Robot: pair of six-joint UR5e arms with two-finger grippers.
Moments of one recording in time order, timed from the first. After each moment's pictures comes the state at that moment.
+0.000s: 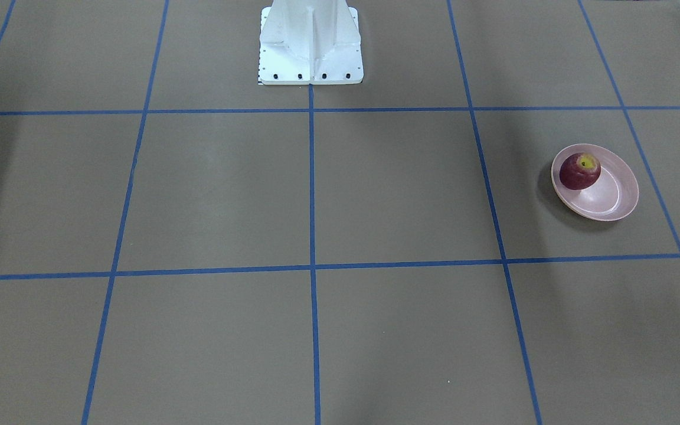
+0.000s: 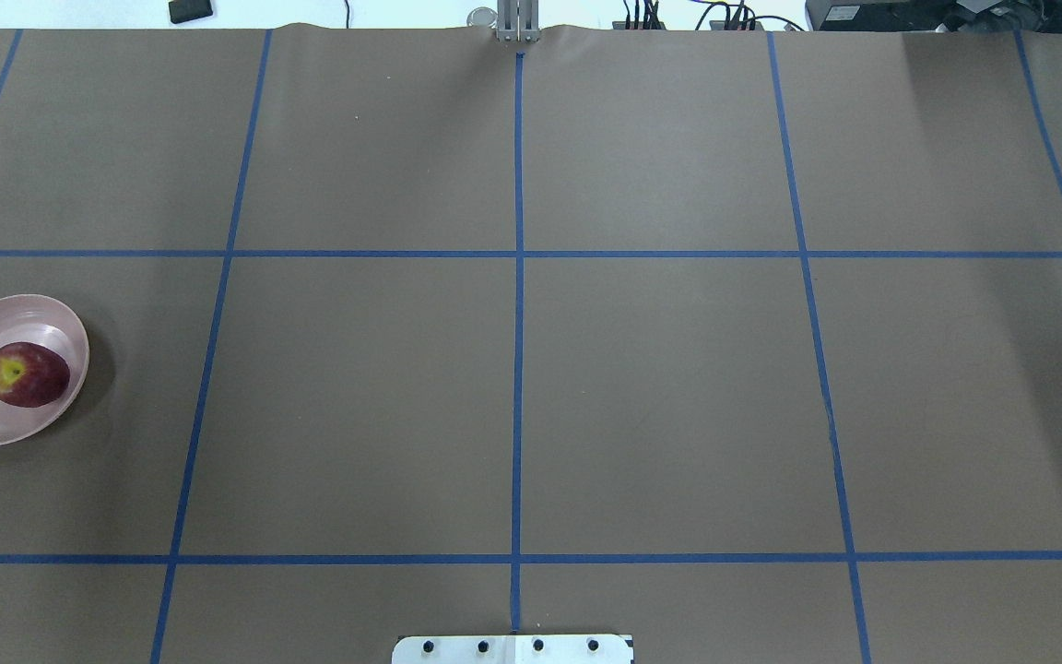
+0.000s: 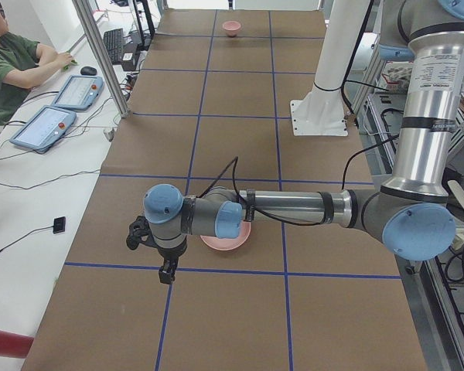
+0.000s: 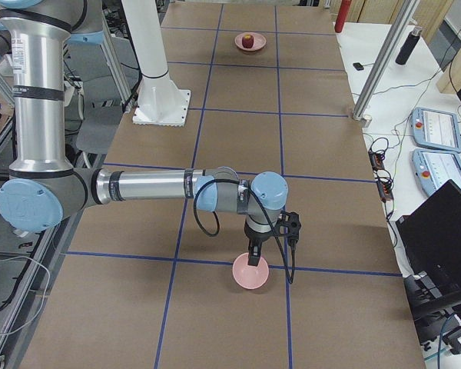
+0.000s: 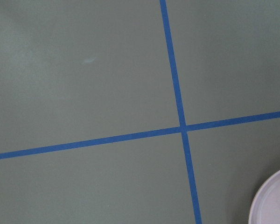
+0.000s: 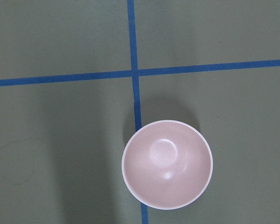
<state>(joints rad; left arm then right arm) -1.60 -1.66 -1.49 -1.66 -2.32 0.11 1.56 -1.61 1.69 -1.69 2.33 0.05</state>
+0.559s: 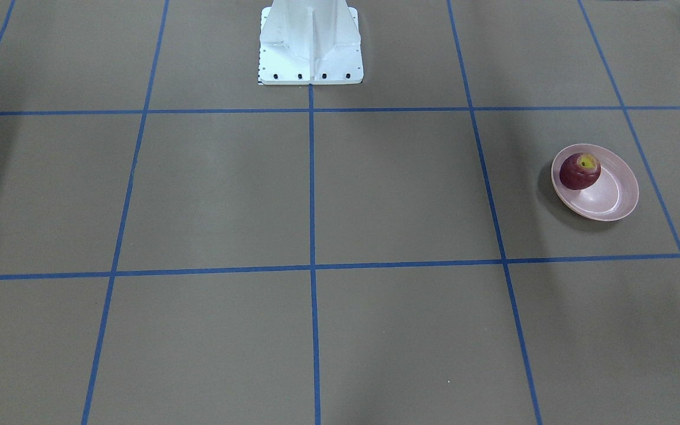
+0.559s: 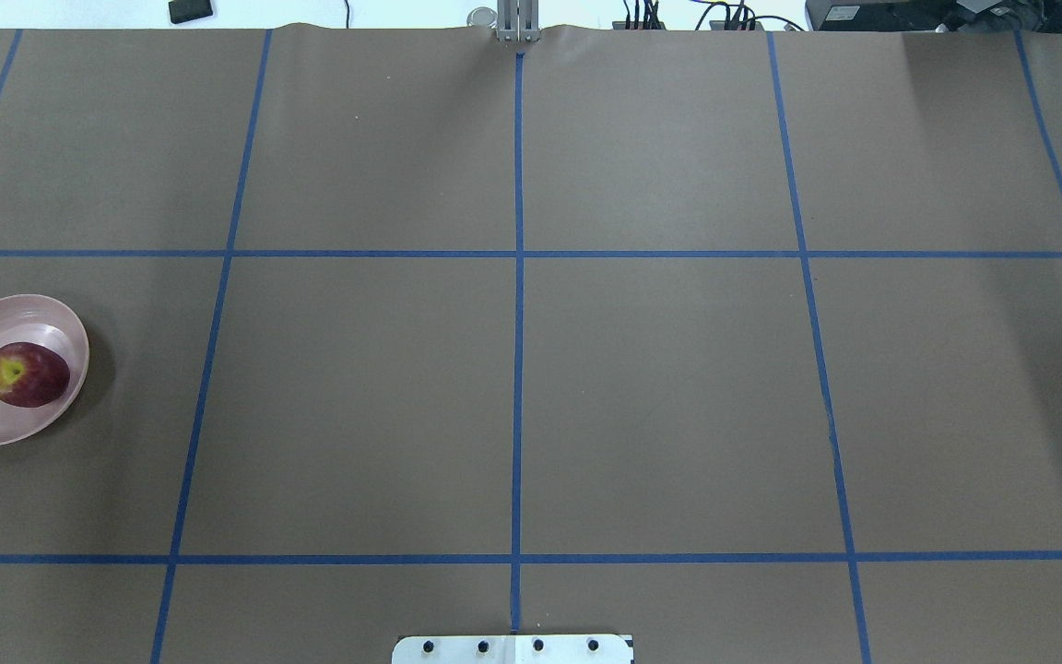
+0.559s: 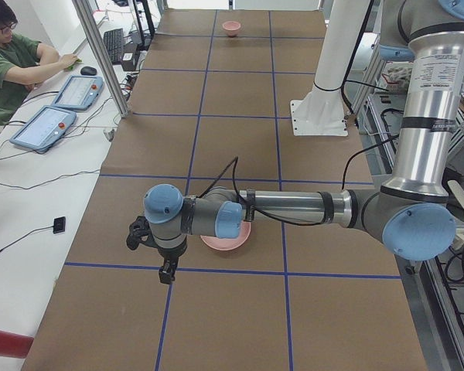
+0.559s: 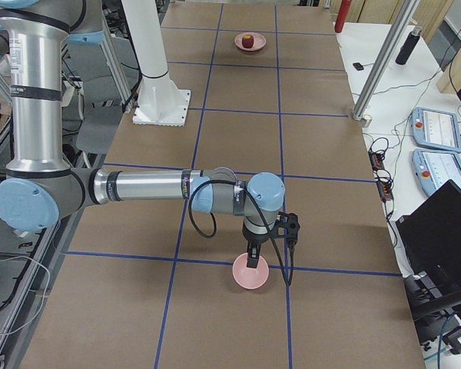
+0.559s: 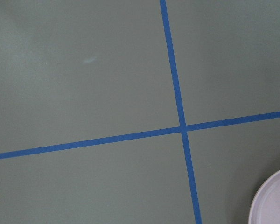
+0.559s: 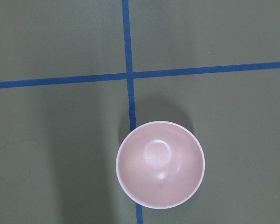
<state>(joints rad) -1.60 -1.66 -1.49 -1.66 -2.32 0.11 1.58 -1.63 1.70 -1.68 2.33 0.04</state>
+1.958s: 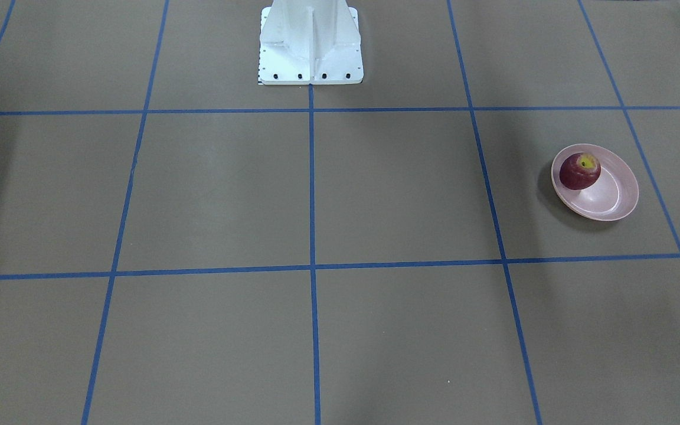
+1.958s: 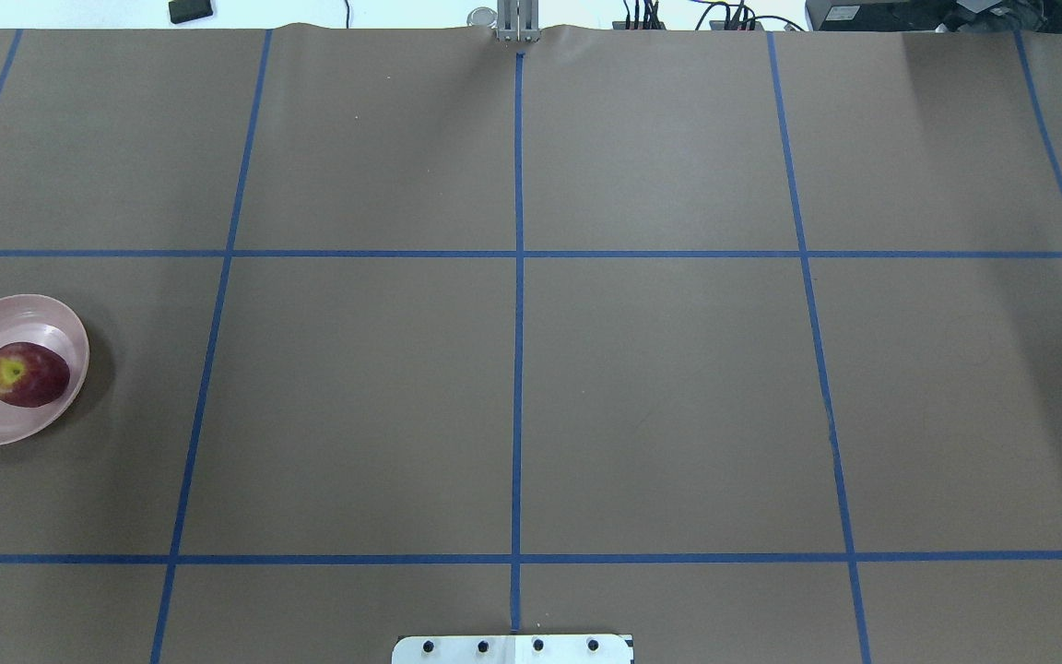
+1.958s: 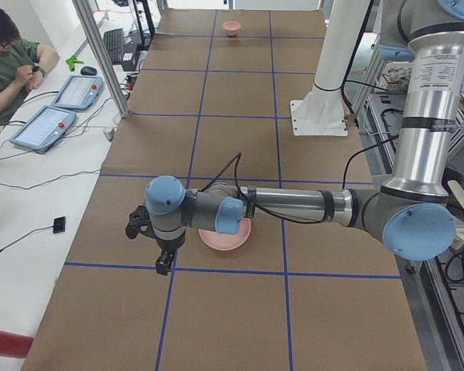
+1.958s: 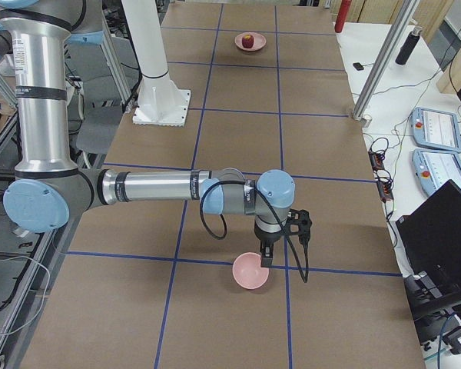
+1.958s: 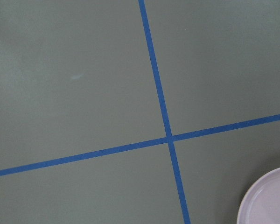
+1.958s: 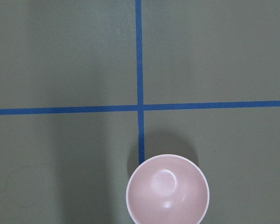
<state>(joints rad) -1.59 -1.66 -1.52 -1.70 -2.33 0.12 1.58 -1.59 1.61 -1.55 2.31 0.05</state>
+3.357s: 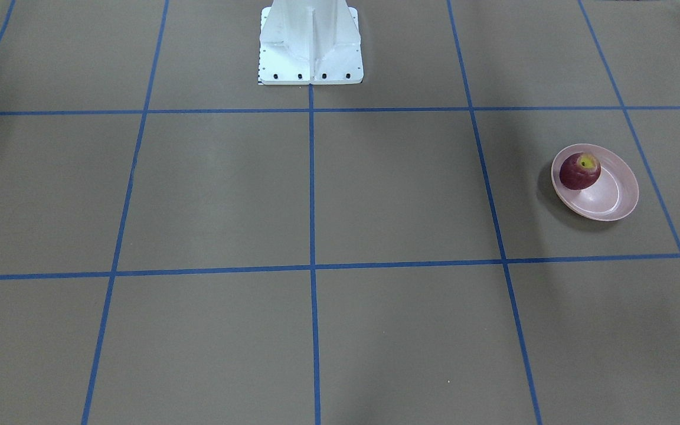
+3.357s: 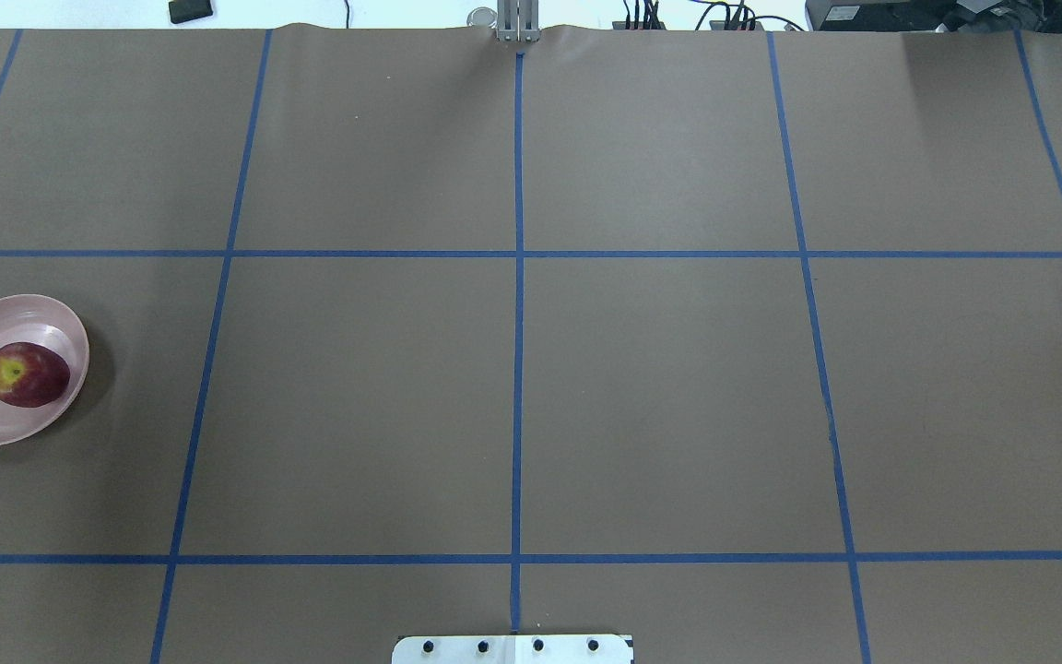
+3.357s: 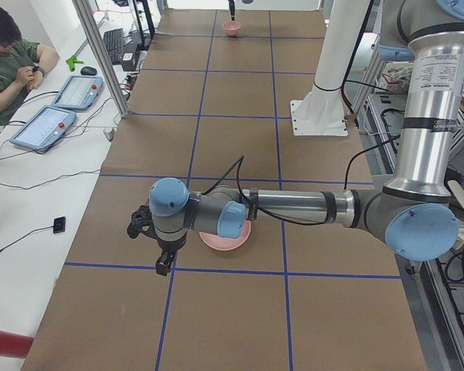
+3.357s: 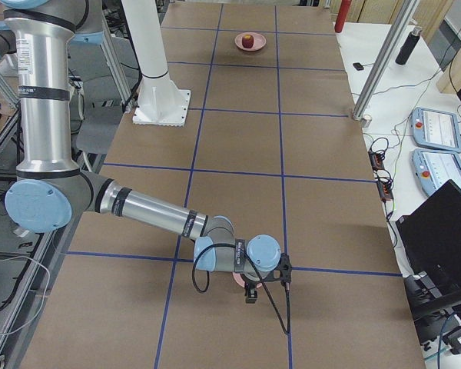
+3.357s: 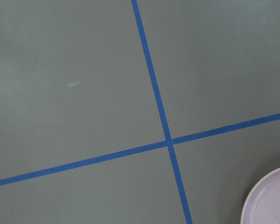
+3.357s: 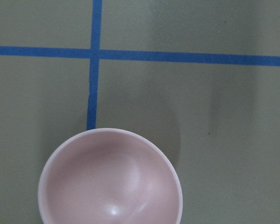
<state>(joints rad) -1.59 -1.65 -1.51 -1.76 -2.33 0.12 1.50 -1.59 1.27 -1.30 2.42 -0.04</state>
